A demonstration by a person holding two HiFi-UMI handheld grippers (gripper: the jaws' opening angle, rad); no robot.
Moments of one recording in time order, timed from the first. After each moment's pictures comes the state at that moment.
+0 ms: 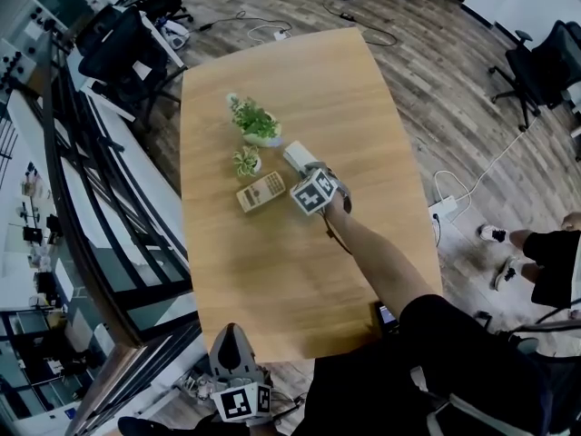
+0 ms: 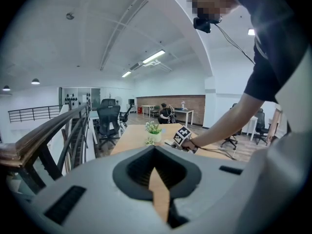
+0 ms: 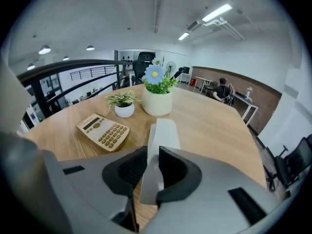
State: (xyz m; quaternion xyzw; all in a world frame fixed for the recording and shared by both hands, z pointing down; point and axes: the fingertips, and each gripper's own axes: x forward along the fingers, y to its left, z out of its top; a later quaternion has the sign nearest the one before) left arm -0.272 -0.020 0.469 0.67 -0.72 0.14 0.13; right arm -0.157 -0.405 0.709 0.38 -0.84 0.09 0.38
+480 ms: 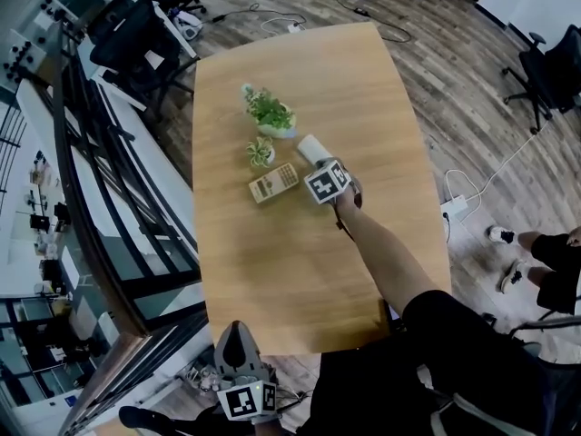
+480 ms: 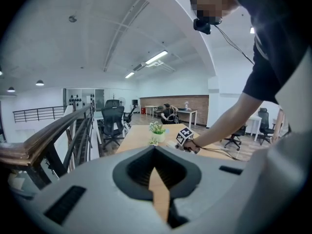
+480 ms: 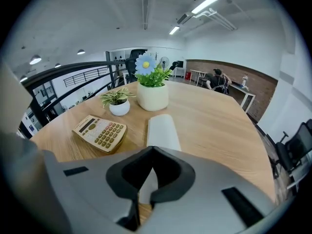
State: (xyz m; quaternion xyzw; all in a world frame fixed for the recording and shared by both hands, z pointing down) left arm -0.282 -0.007 0.467 0.65 -0.73 0.14 0.13; right arm -0.155 -0.408 0.725 0.40 -0.82 0.15 0.38
